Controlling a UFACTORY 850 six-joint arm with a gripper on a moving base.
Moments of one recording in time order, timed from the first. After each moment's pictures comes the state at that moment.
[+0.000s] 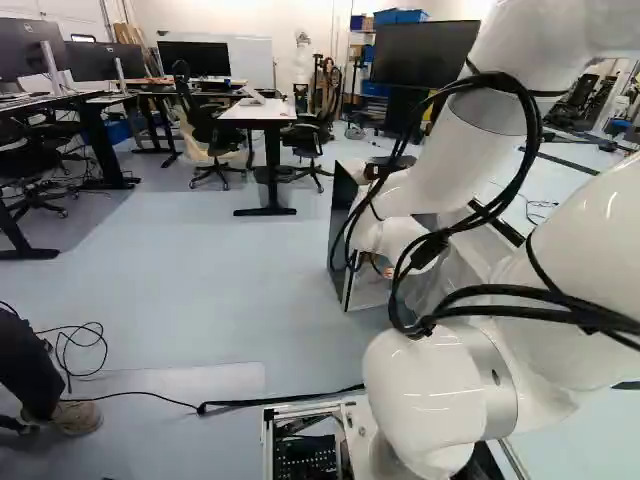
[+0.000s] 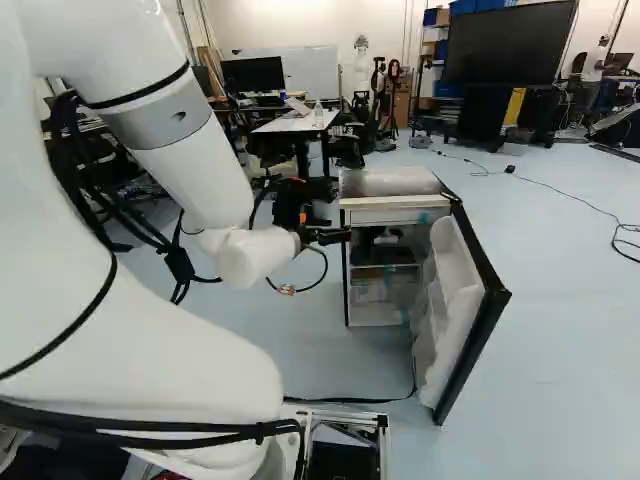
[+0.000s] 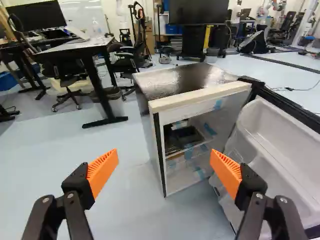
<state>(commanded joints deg) -3.0 11.4 -9.6 11.8 50.9 -2.1</state>
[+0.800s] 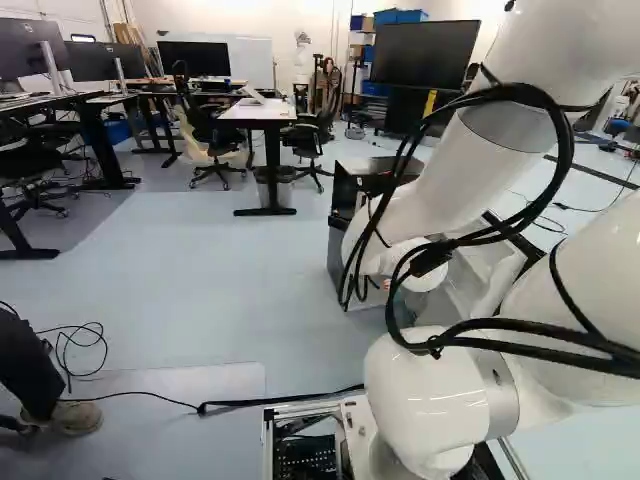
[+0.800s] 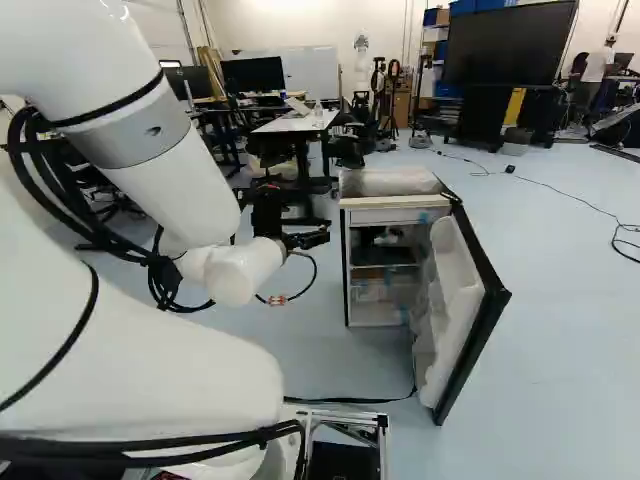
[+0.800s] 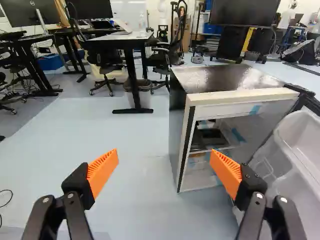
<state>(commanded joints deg) -0.3 15.5 -5.5 1.4 50.1 -0.2</state>
